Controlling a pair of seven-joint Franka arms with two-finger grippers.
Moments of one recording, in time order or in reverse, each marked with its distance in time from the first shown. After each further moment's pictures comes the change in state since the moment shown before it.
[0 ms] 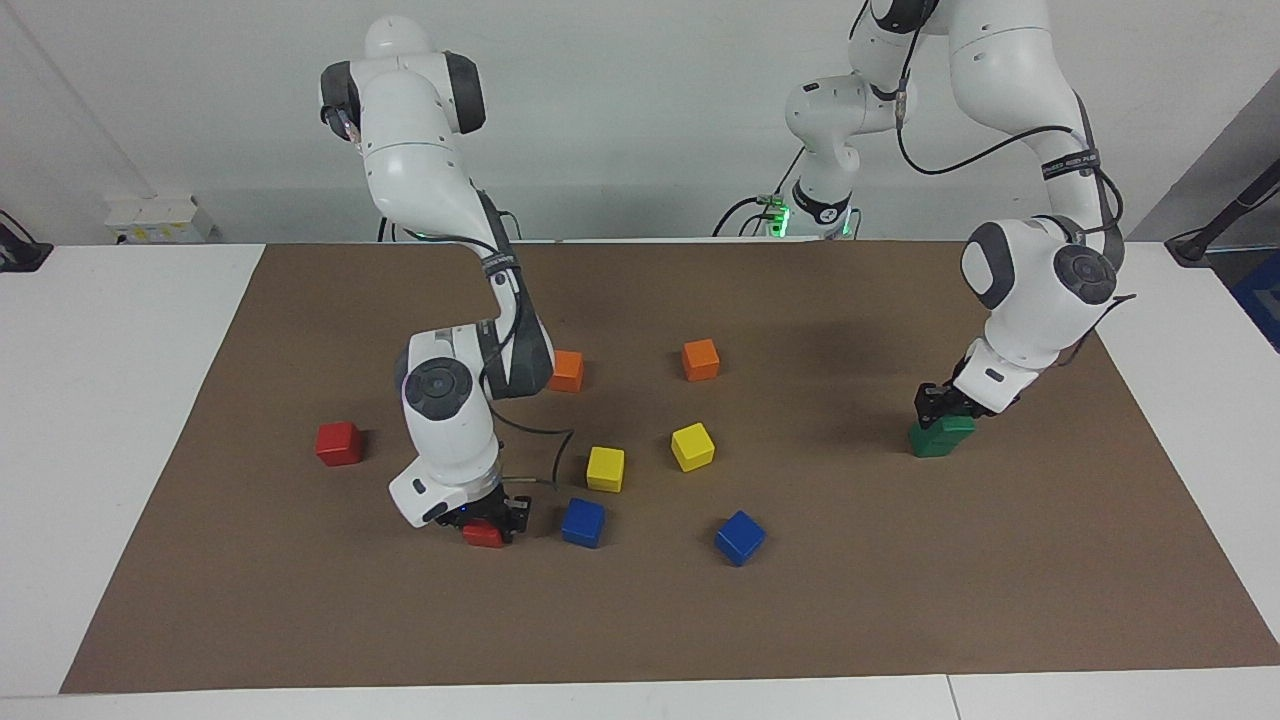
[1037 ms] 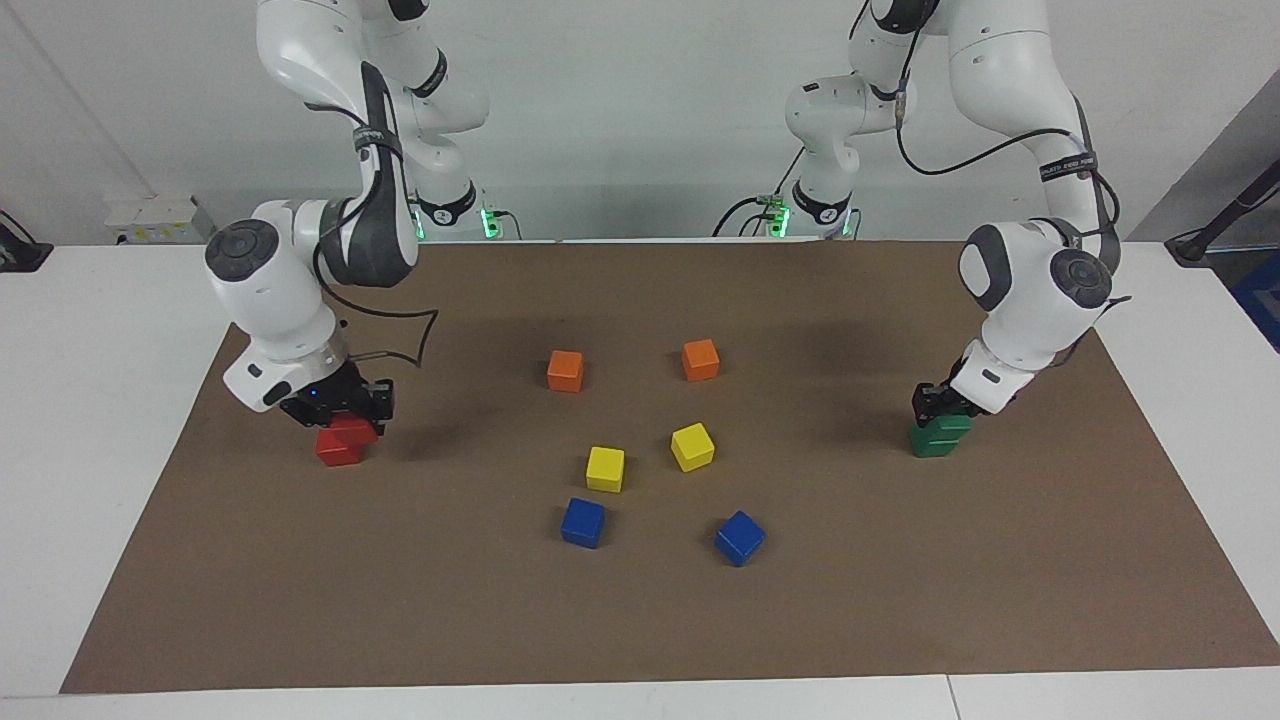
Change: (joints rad) left arm 0.000 0.000 0.002 -0.012 0.000 0.000 -0.001; right arm -0.245 -0.546 -0.012 -0.579 0.000 0.001 -0.513
